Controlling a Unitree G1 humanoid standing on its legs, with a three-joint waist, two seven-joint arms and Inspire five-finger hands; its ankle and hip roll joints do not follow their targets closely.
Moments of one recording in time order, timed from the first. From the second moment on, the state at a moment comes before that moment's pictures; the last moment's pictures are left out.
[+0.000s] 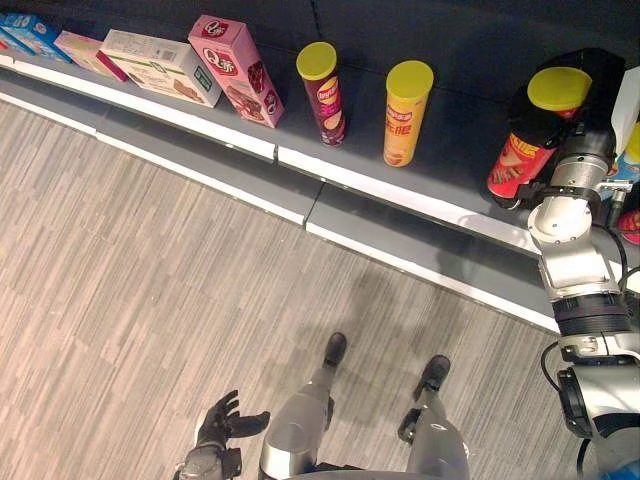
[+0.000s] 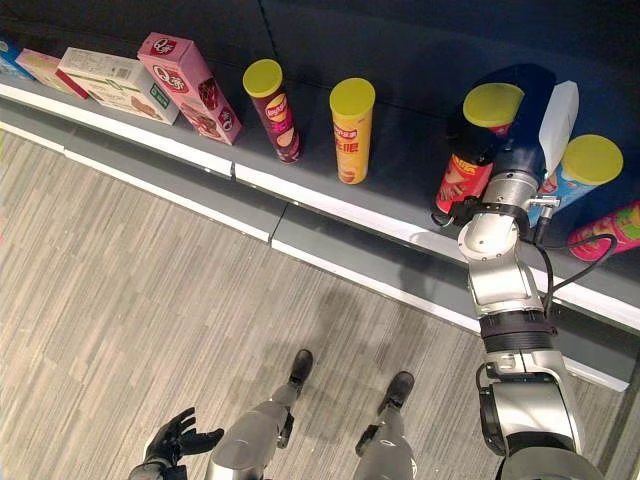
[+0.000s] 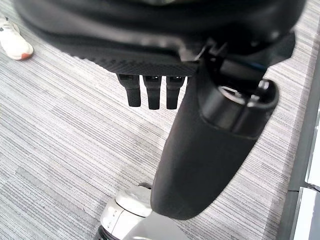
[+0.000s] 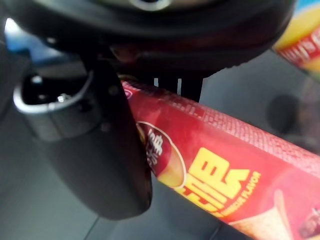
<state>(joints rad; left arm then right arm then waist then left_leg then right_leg) 0.12 0.18 -0.12 0.91 -0.31 -0.09 0.15 -0.73 -0.66 0.05 0.37 -0.10 0.01 -0.55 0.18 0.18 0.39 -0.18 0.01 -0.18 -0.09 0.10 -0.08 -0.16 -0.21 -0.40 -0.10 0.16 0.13</state>
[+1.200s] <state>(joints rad) 0.08 0.18 -0.20 0.65 -0.36 -0.11 0.18 -0.81 -0.61 0.05 0.38 -0.11 0.02 -0.71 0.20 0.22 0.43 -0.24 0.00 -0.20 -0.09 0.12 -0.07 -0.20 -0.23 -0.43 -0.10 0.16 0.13</state>
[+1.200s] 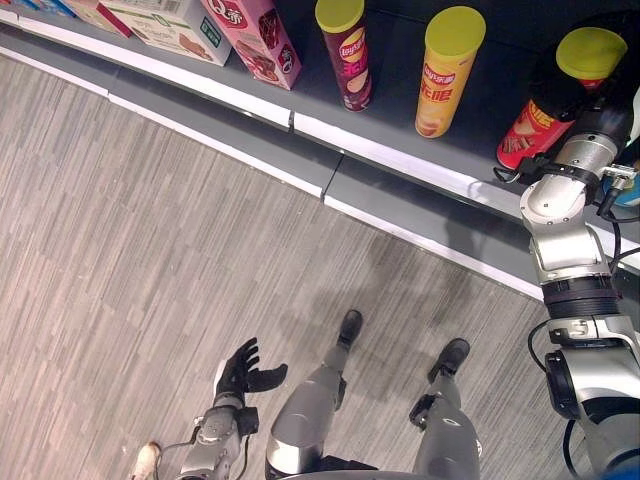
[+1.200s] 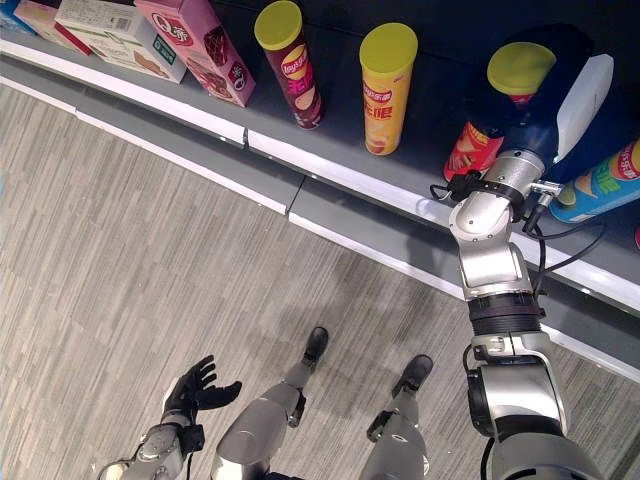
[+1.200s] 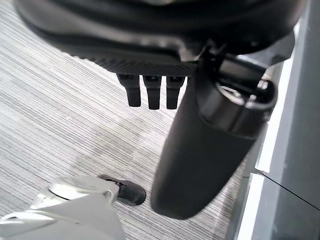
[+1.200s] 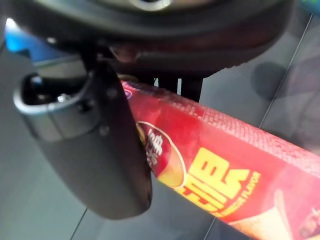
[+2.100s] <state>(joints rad) 0.08 0.18 -0.23 0.65 -0.36 -0.10 0.18 -0.81 -0.57 0.05 0.36 -0.11 0.01 -0.72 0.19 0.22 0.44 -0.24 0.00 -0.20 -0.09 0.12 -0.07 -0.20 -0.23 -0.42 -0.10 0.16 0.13</state>
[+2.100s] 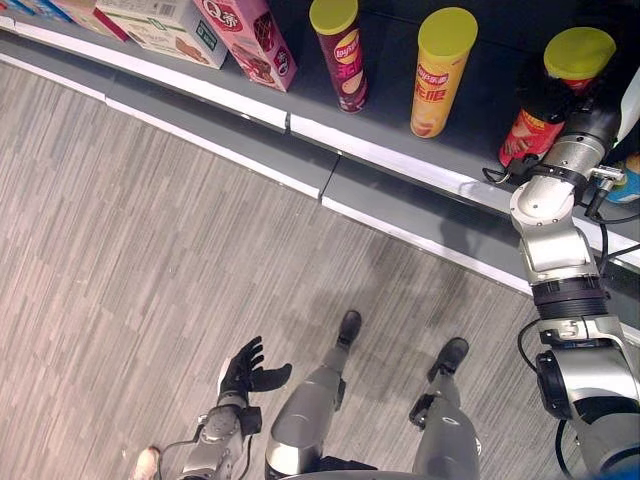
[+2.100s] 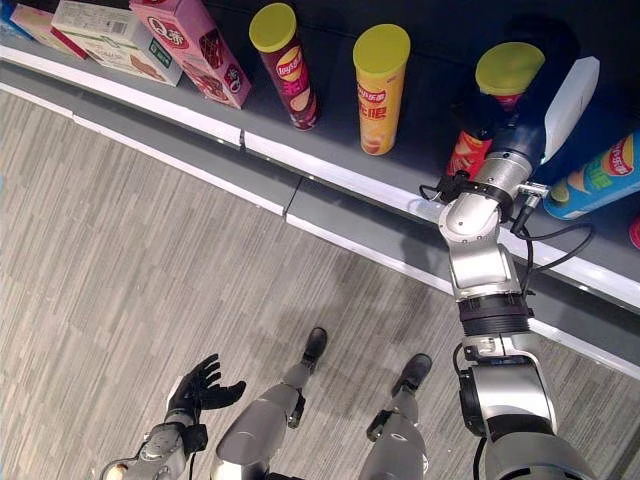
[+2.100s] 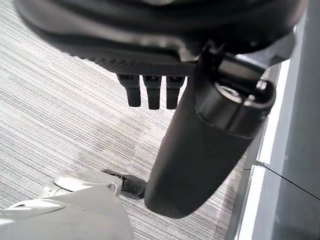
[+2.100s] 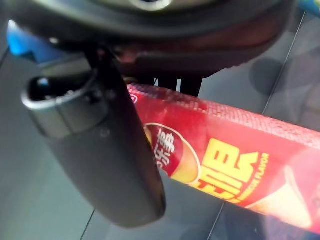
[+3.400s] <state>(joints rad) 0.09 0.20 -0.23 0.62 -0.39 -0.06 0.18 -0.58 -0.43 0.03 0.23 0.14 0.01 -0.60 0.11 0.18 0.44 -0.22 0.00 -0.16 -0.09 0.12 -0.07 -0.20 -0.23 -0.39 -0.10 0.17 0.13</state>
